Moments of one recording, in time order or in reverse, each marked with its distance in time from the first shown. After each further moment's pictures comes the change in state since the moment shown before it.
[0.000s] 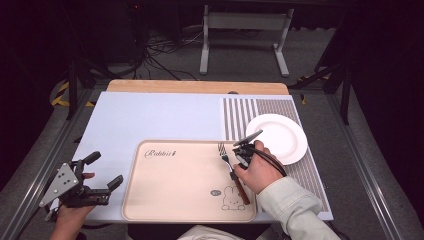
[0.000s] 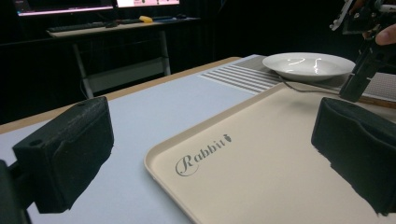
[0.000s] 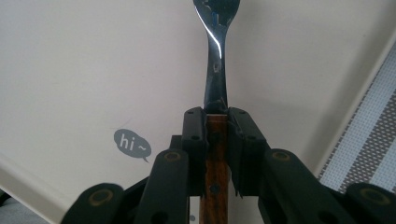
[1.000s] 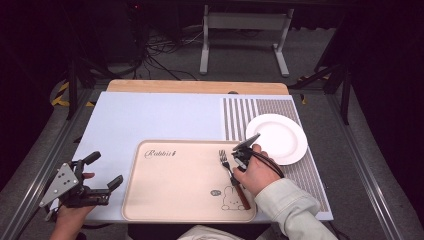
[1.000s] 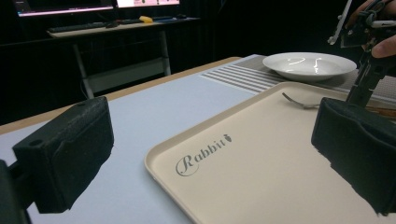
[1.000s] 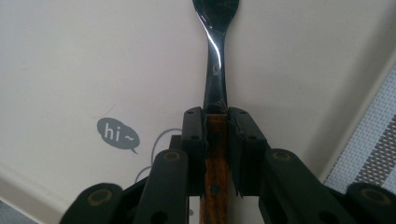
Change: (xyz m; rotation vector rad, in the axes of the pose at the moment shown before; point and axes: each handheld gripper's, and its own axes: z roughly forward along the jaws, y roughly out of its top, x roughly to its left) left arm 0.000 0.000 0.000 0.002 -0.001 0.002; right arm -0.003 -0.003 0.016 0.082 -0.012 0.048
